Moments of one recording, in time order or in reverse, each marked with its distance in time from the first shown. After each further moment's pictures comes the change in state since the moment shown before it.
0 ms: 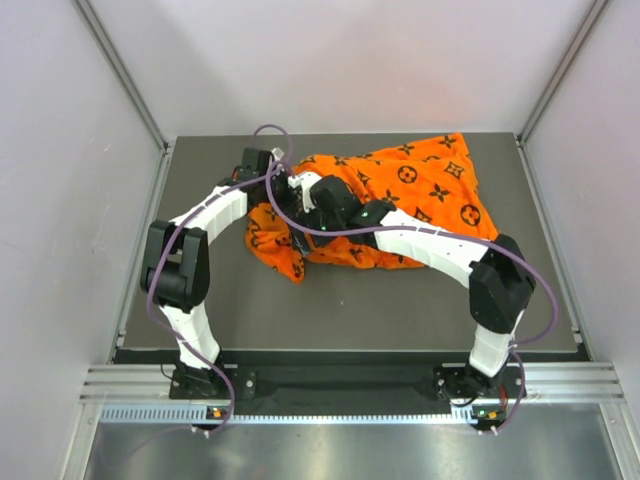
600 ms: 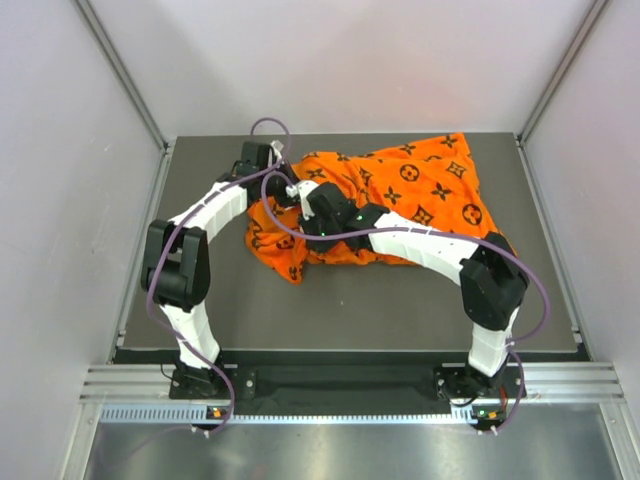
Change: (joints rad) left arm 0.000 0.004 0.033 0.008 0.011 -0.049; right arm 0.003 0.063 -0.005 -0.026 0.043 -0.040
